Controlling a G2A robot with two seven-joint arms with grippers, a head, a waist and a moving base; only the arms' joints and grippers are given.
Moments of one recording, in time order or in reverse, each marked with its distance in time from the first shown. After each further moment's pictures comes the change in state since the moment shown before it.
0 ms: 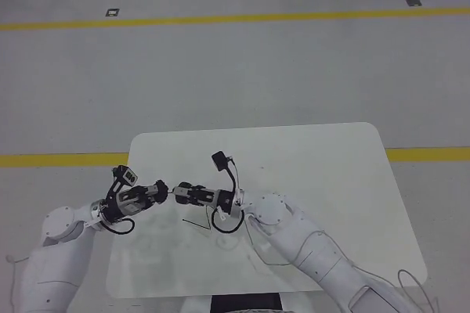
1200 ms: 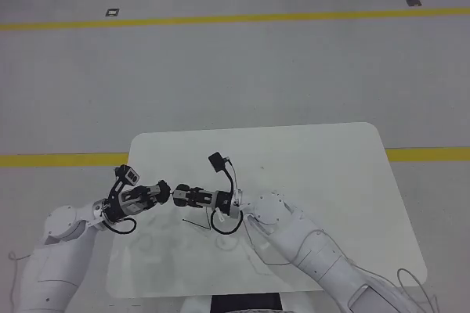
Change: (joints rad) left arm -0.007 0.024 0.042 0.001 -0.013 -0.031 0.023; right arm 0.010 -0.003 -0.010 0.007 -0.002 0.009 0.022
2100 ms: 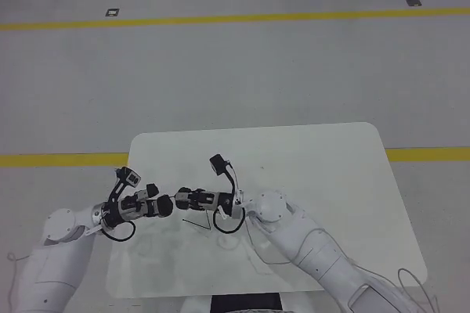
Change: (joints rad) left arm 0.008 0.019 0.018 -0.003 -0.018 -0.124 -0.091; right arm 0.002 0.000 0.009 0.022 0.094 0.071 0.075
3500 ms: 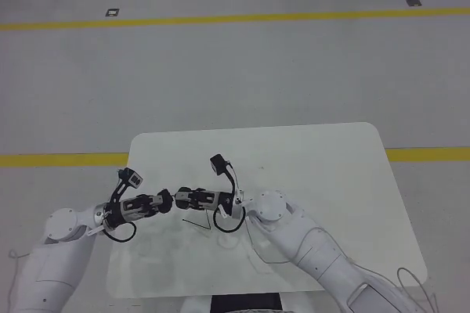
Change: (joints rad) left arm -0.008 0.025 0.039 0.007 0.008 -0.009 0.019; right arm 0.007 -0.004 -0.002 0.020 0.025 -0.015 0.005
